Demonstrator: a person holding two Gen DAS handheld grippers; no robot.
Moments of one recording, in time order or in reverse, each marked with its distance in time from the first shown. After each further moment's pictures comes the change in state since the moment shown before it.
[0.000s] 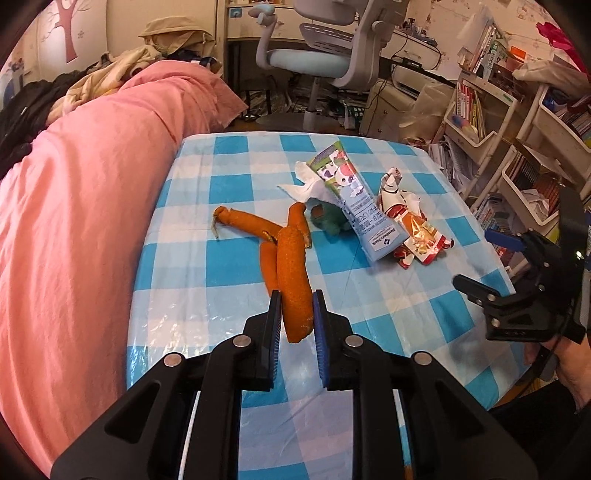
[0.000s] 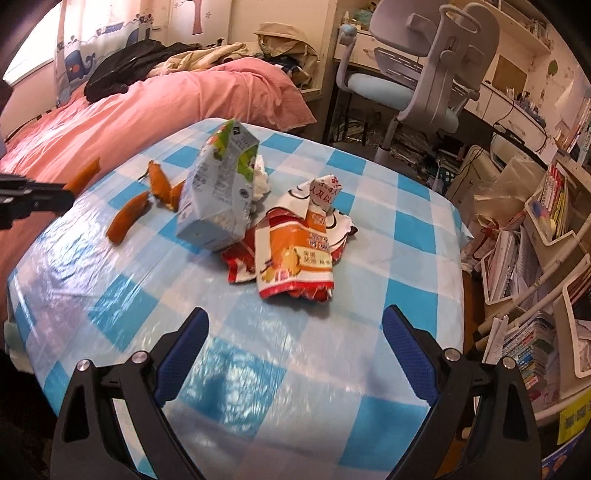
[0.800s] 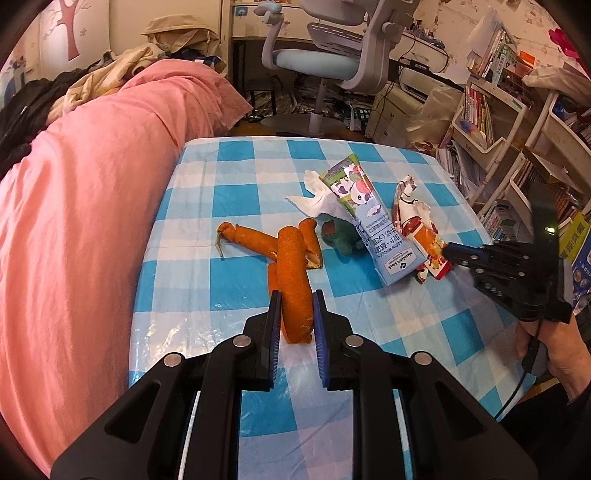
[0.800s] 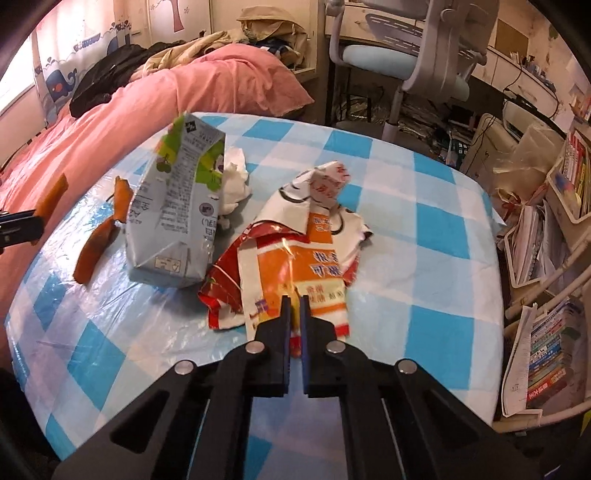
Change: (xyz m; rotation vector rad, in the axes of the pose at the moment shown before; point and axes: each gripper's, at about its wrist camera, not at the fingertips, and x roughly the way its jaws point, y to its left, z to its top) left arm 0.015 0.009 0.018 -0.020 0.003 0.011; right arm 0.031 -0.021 0.014 0.089 0.062 0.077
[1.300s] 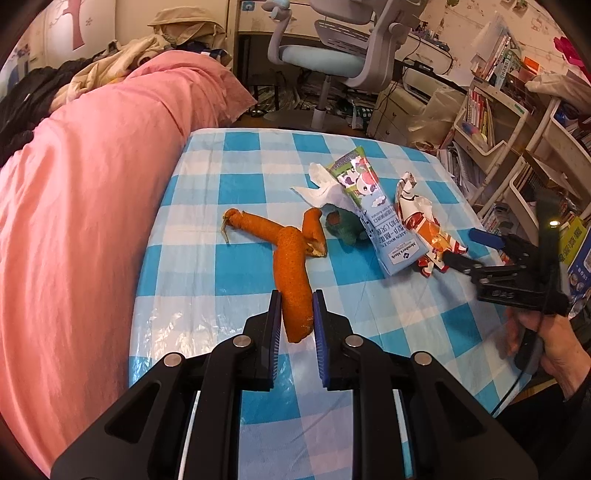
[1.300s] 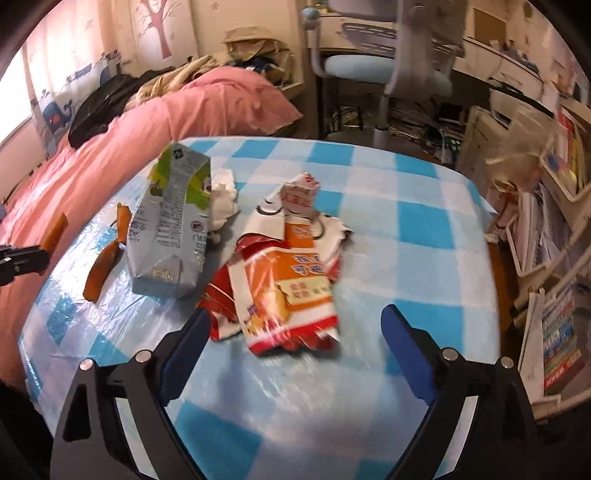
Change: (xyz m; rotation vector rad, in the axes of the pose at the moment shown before) left arm -0.001 0.008 -0.007 -0.028 0.014 -0.013; right arm 0.019 -0.005 0.007 0.059 -0.026 0.013
